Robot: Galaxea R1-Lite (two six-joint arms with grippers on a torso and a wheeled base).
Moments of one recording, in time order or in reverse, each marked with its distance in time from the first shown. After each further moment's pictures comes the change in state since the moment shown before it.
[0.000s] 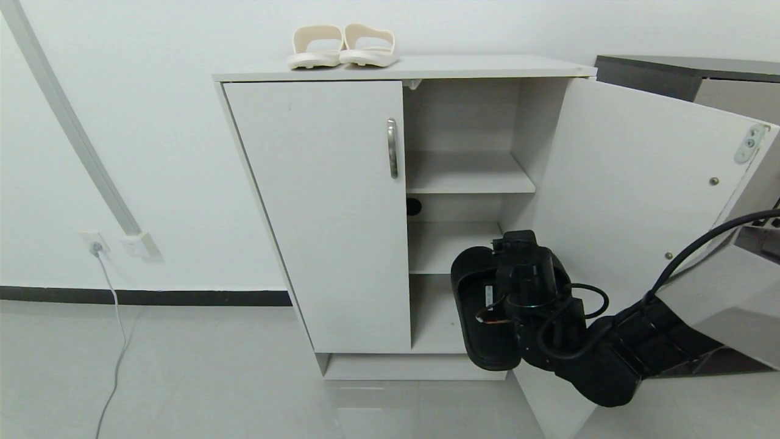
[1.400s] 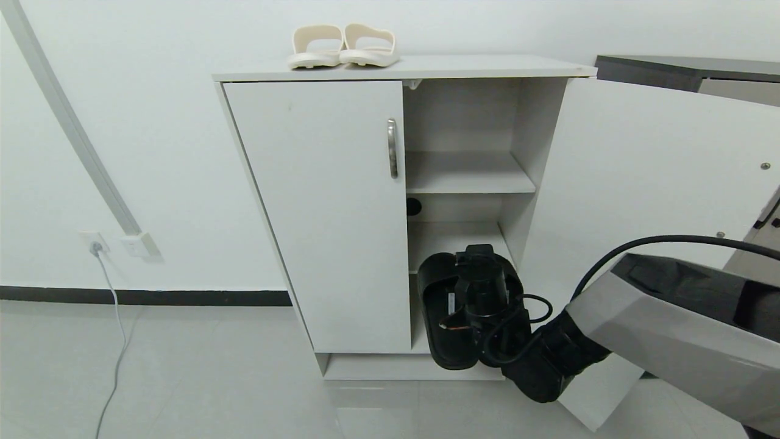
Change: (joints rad) left arm 0.000 0.000 0.000 0.000 -0.004 0.000; right arm 0.032 0.235 -0.202 -0.087 0.079 0.030
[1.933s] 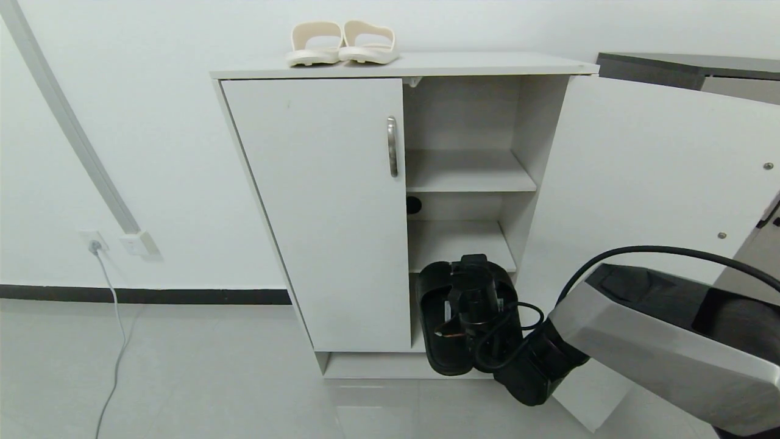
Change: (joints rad) left arm 0.000 0.000 0.000 0.000 0.000 0.000; right arm -0.006 0.071 -0.039 0.000 0.000 0.016
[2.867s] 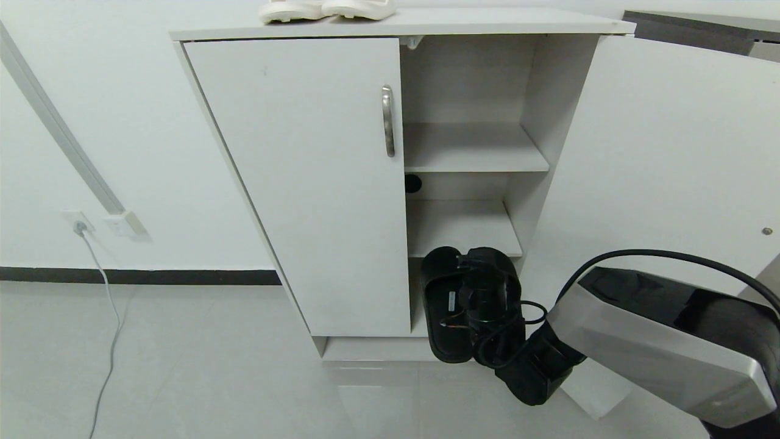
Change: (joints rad) left arm 0.000 0.000 0.000 0.000 0.001 0.000; right arm -0.023 0.034 0.005 -0.186 -0.011 -0.061
